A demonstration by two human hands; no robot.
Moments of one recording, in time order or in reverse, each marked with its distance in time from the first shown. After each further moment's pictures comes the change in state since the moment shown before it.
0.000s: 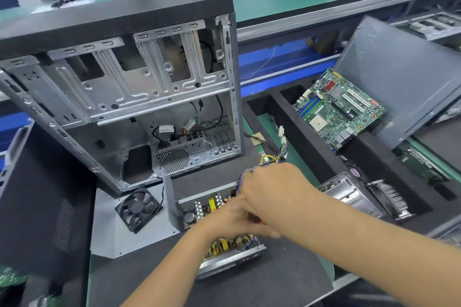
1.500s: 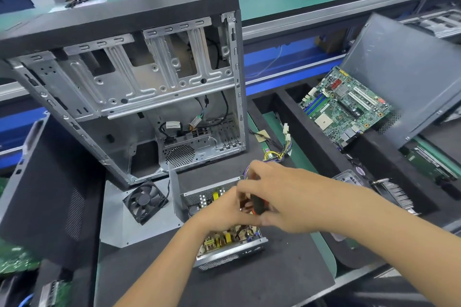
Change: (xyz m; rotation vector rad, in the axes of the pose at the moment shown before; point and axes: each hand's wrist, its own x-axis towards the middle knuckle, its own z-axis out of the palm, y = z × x) left_hand -0.010 -0.006 -0.003 -0.218 0.107 -0.031; right_hand -0.018 0.021 0.011 0.257 -0.007 -0.219
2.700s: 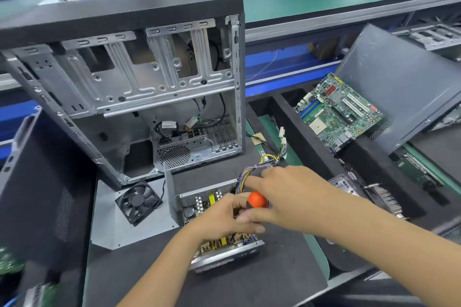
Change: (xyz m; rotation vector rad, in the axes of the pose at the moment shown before) left_hand -0.006 -0.009 0.000 -0.061 -0.045 0.098; right_hand 0.006 0.004 0.008 -0.199 0.133 0.080
